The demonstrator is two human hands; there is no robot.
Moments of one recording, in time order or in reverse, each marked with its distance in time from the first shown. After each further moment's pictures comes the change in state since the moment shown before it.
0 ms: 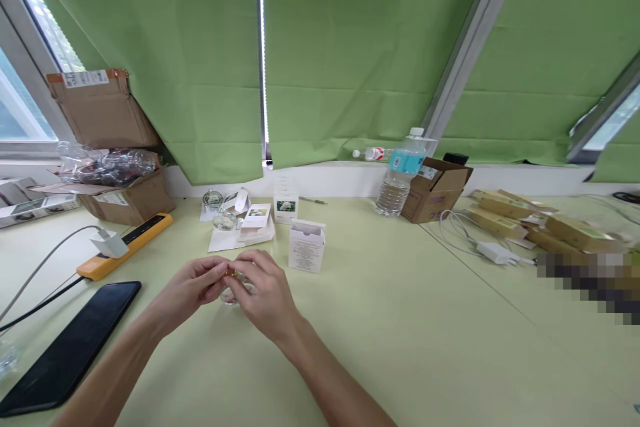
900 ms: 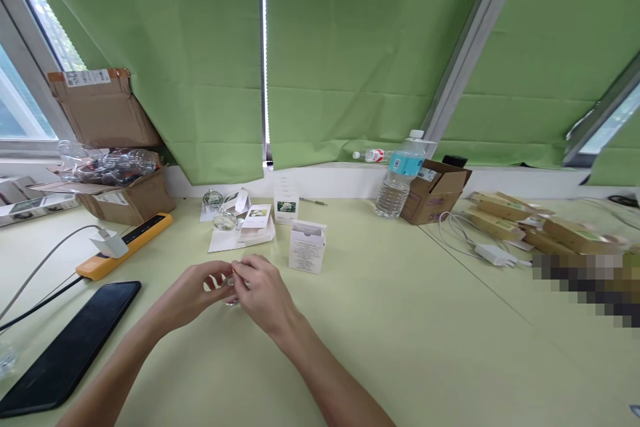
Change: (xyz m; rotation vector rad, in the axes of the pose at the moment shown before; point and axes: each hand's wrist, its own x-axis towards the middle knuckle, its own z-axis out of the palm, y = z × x) left_hand -0.001 -0.001 -0.009 0.794 0.028 0.150; right_hand 0.002 0.016 0.010 -0.171 -0.172 0.022
